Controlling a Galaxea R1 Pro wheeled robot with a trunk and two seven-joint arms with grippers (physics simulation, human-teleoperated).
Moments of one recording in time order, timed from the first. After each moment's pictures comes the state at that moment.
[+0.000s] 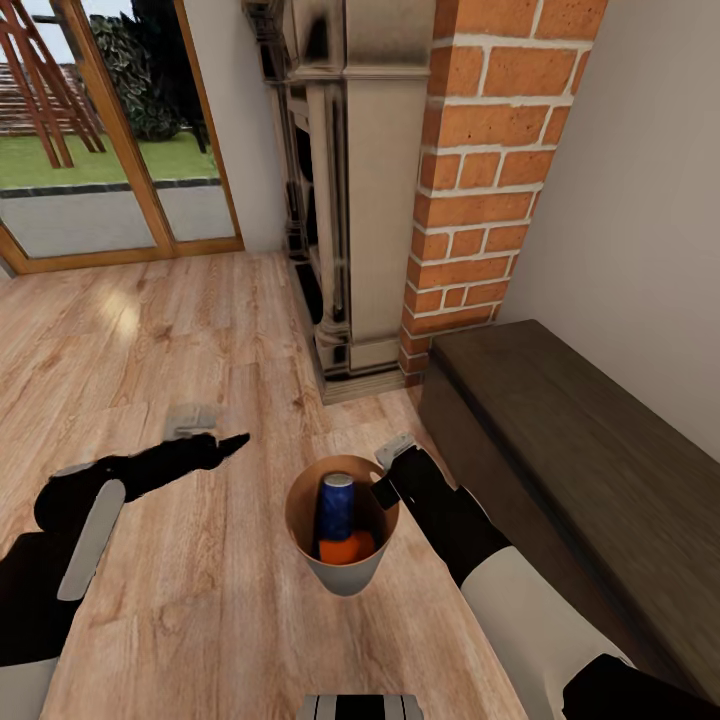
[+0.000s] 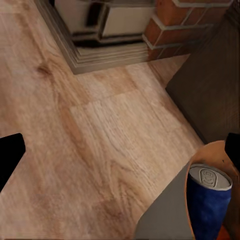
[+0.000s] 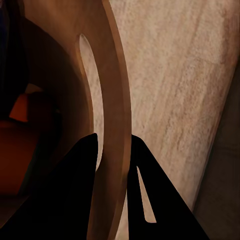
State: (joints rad) left arm -0.53 0.25 0.06 -1.59 0.37 0.84 -0.33; right arm -0.83 0.17 0.41 -0.93 0.32 1.02 0.21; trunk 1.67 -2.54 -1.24
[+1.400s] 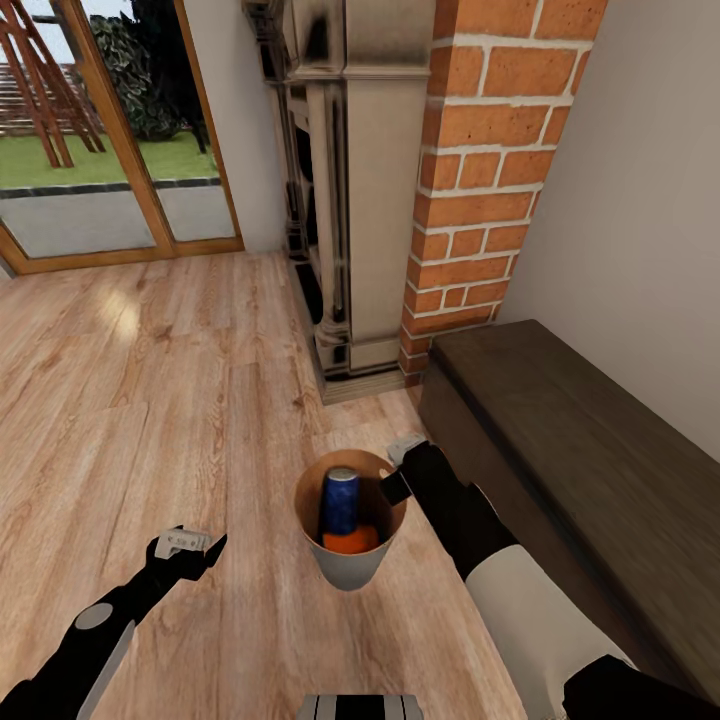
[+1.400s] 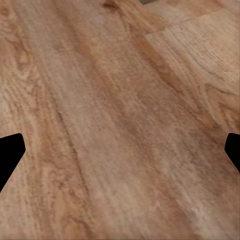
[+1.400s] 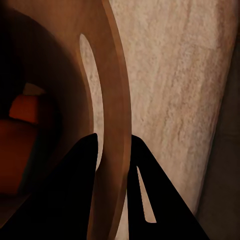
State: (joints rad) left arm -0.32 0.24 0.06 -1.00 0.06 -0.01 -0.32; right arm -0.83 0.17 0.32 -0.93 0.32 1.03 0.21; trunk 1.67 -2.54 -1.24
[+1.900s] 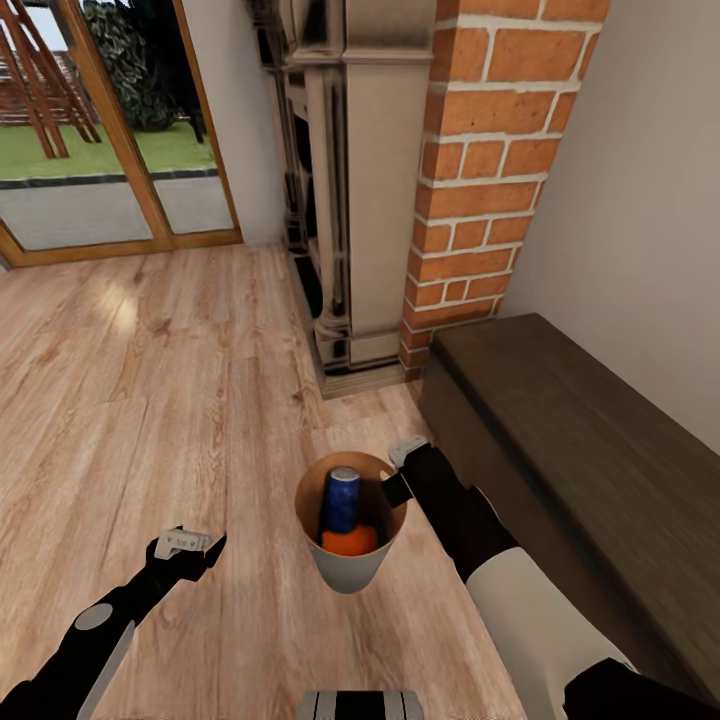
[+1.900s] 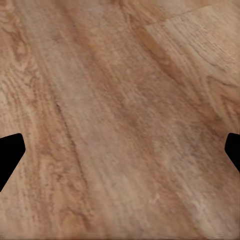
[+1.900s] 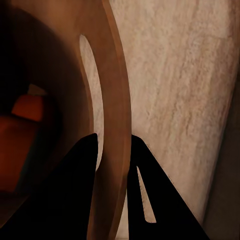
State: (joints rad) left arm -0.32 0.23 0.06 -1.00 0.07 -0.01 -0.32; right arm -0.83 0.17 0.31 -0.93 0.32 1.03 0.21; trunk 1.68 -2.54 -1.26
